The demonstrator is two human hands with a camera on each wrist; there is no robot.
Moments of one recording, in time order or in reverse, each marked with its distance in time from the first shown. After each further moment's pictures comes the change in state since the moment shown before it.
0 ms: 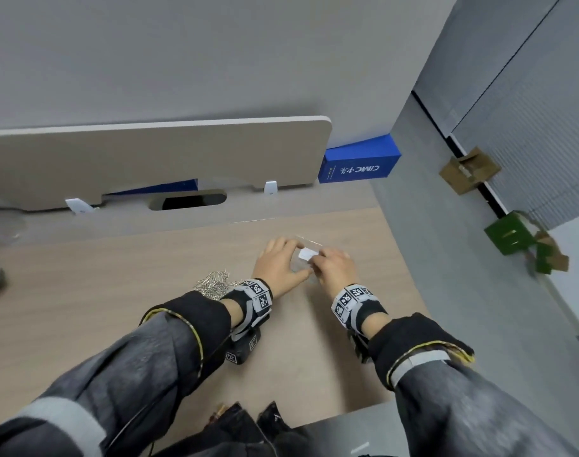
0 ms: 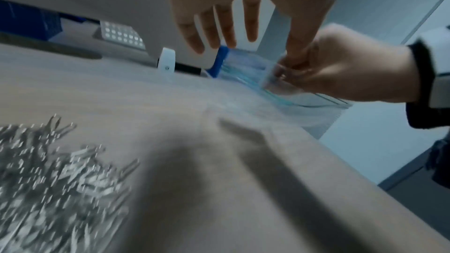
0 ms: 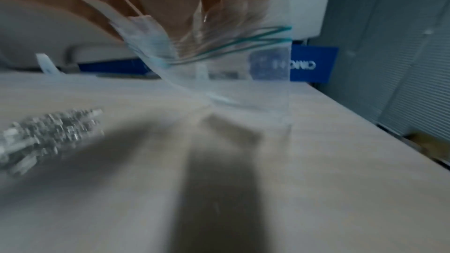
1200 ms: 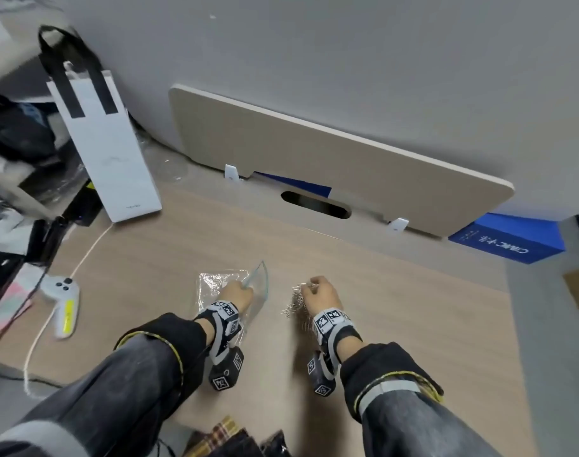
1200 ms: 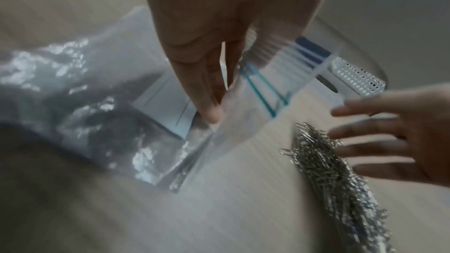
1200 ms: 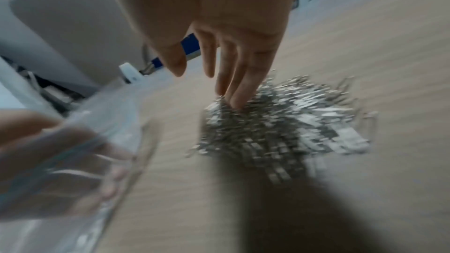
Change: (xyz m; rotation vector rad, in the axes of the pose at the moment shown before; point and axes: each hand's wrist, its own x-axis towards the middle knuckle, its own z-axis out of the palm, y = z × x) left_hand -0.149 -0.241 -0.091 -0.510 0.122 -1.062; right_hand 0.072 -0.228 0.099 0.507 -0.435 0.301
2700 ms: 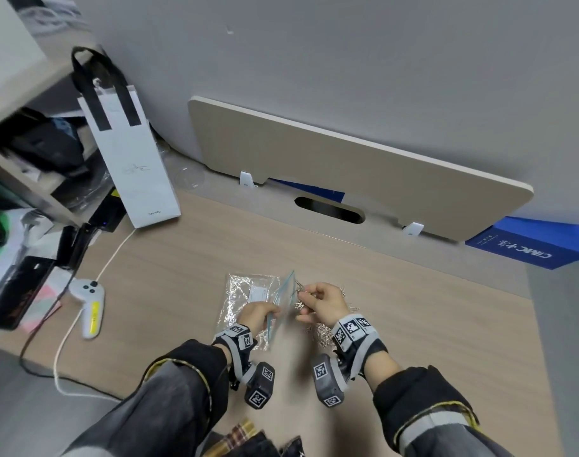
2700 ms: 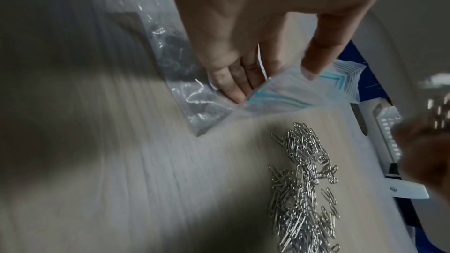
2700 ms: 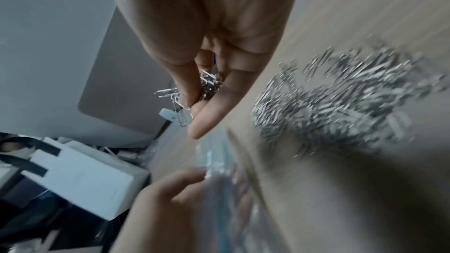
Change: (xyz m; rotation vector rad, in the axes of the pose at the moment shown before) left_hand 0.021 -0.057 0.042 -0.522 -0.155 -0.028; right_hand -0.029 -0.022 0.000 0.712 -0.258 -0.025
